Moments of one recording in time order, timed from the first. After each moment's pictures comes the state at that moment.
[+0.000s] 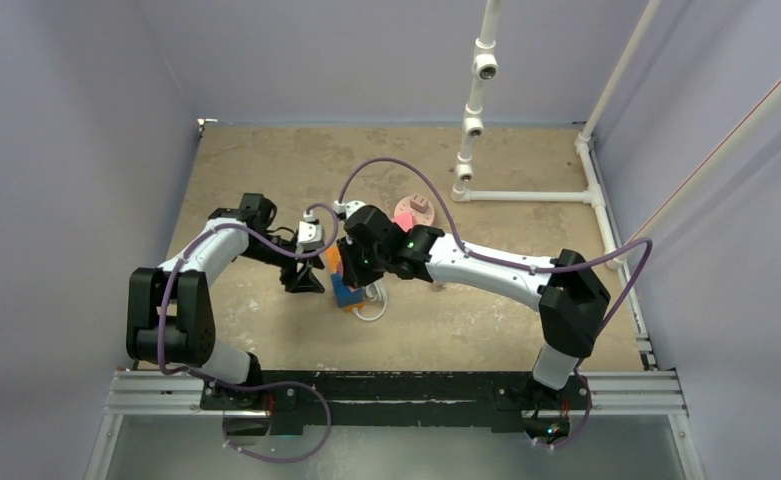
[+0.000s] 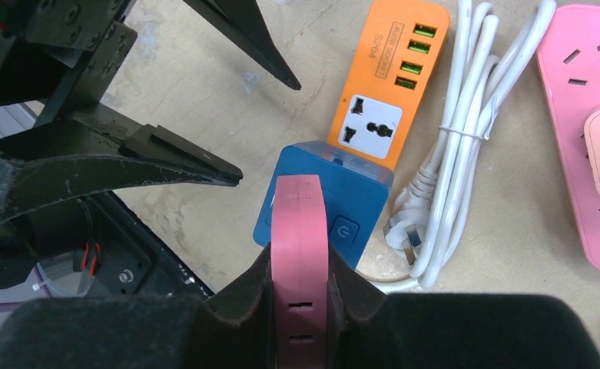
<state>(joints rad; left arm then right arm) -0.07 1.50 0.92 -0.92 1.01 1.28 1.03 1.73 1.37 -0.45 0.01 0.50</state>
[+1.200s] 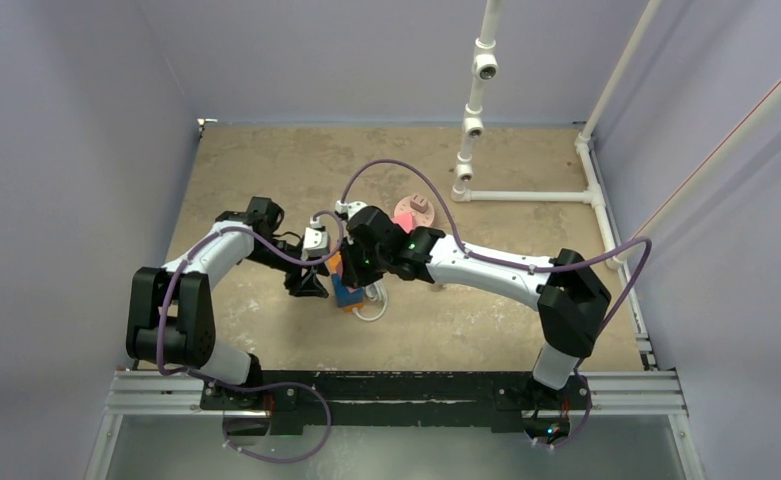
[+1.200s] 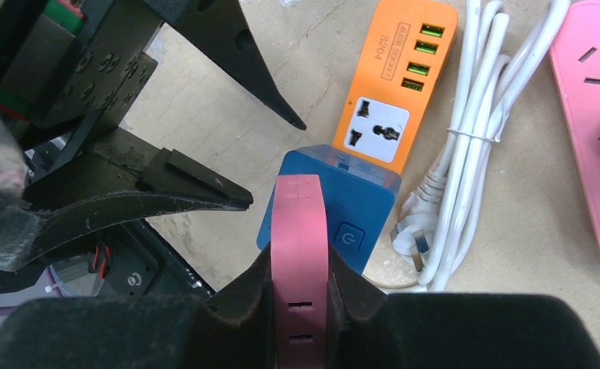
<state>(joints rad) -0.11 1.49 0.89 -0.91 1.01 1.29 1.03 1.73 1.34 -0.41 -0.02 0.52</state>
